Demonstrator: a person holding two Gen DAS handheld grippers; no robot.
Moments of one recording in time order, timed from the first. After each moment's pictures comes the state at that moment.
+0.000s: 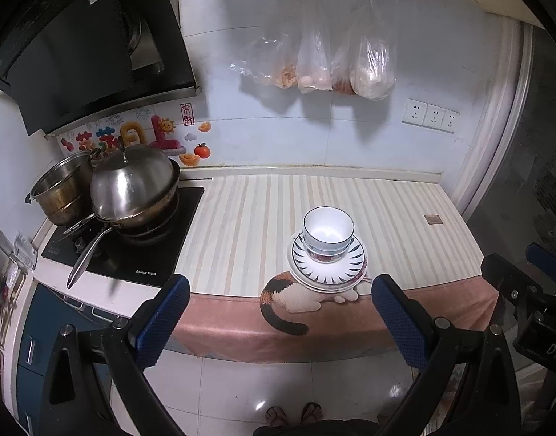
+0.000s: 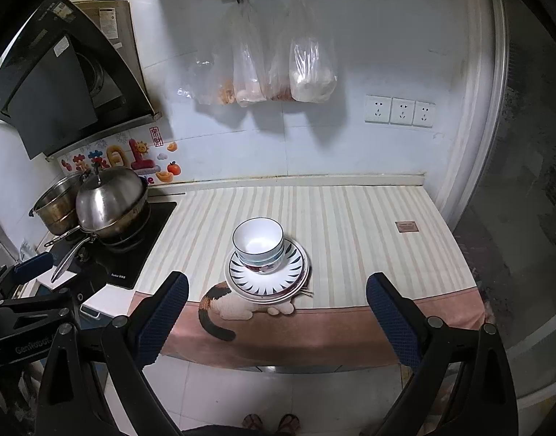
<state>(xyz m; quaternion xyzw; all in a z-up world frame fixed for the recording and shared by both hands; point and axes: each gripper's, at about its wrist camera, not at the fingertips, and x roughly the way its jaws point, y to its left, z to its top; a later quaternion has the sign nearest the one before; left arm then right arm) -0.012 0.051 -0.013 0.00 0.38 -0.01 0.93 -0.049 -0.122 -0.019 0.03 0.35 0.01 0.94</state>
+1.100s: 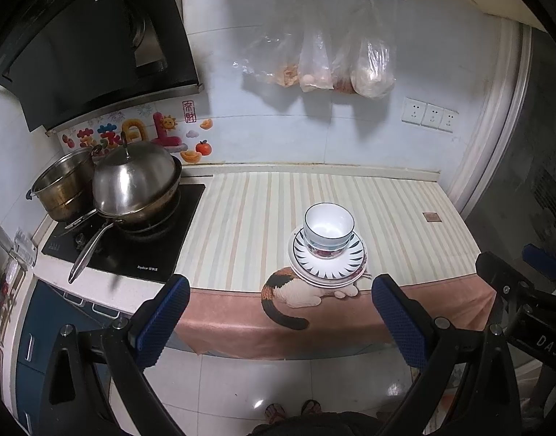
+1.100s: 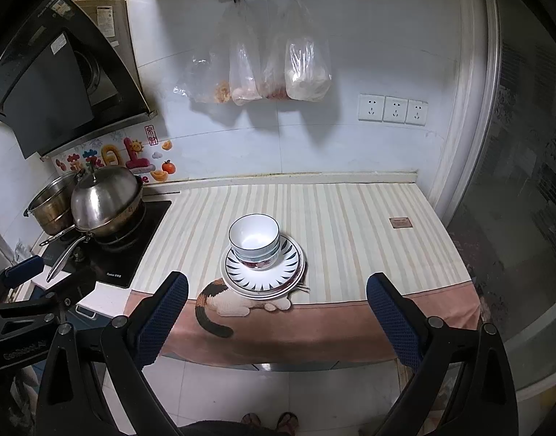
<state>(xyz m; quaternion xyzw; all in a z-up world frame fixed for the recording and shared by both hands) -0.020 0.059 -0.010 -0.01 0.38 -0.01 0.92 -0.052 -0.121 -0.022 0.03 0.35 -0.01 0.94</state>
